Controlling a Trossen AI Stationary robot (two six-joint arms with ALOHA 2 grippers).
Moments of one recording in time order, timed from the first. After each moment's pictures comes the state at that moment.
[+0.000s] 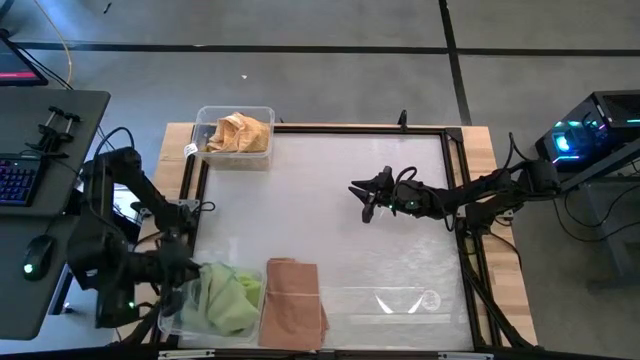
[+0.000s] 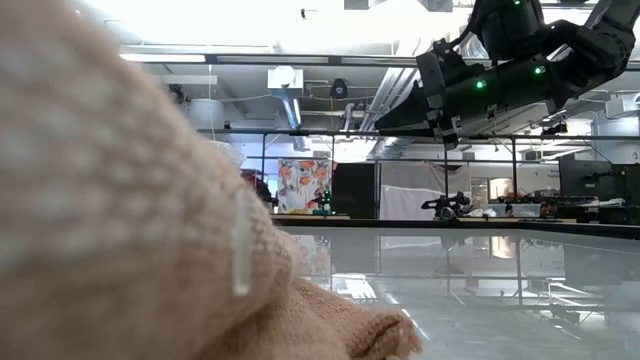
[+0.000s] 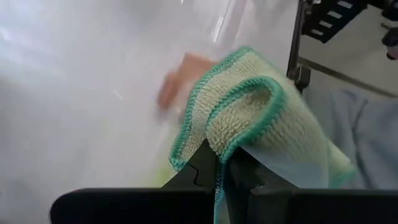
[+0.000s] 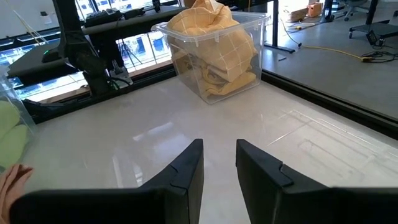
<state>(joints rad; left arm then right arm) -1.24 1.33 1.49 -1.49 -0.72 -1.54 -0.04 1.42 0.42 0.80 0.36 0.24</state>
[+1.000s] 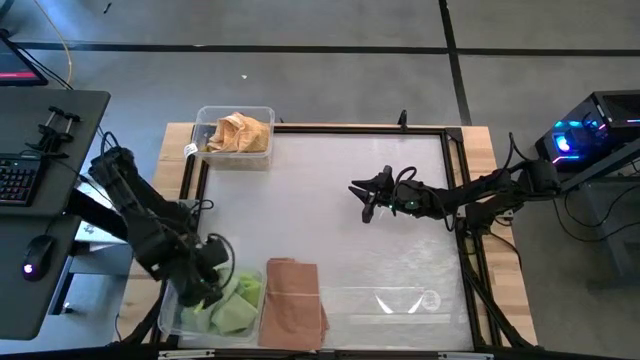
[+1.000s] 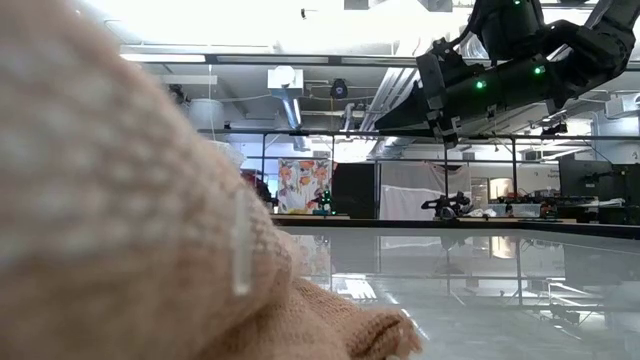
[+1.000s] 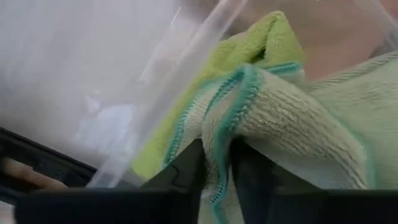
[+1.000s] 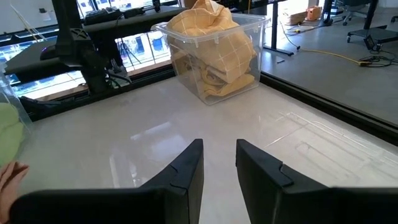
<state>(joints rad) -0.88 1.32 1.22 -1.27 -0.13 -1.42 -0.04 1.42 0.42 0.80 0.36 0.22</state>
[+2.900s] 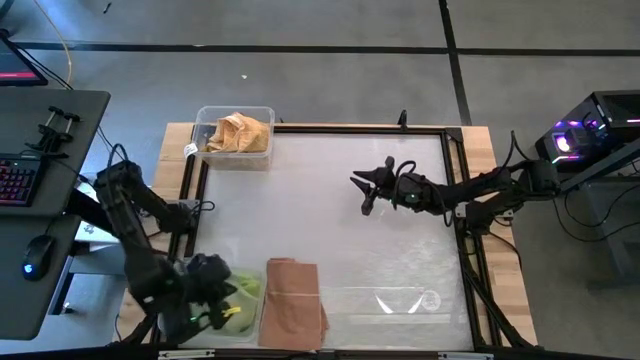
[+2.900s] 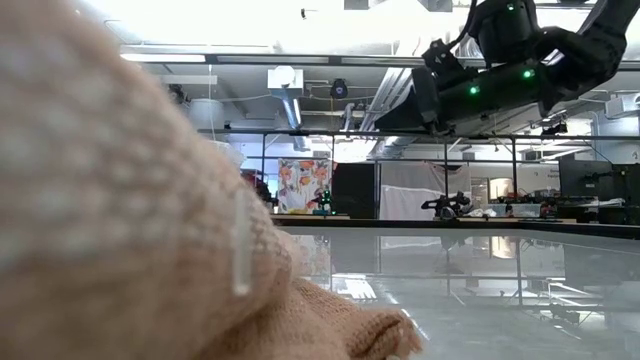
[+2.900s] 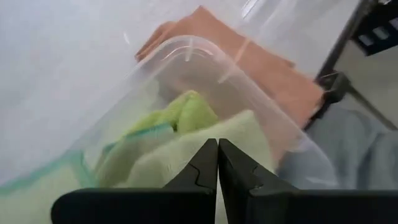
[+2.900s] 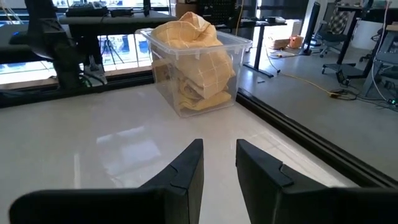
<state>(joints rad) -1.03 1.50 1.36 -1.19 -0.53 -1.67 -0.11 1.42 0.42 0.84 0.36 0.03</state>
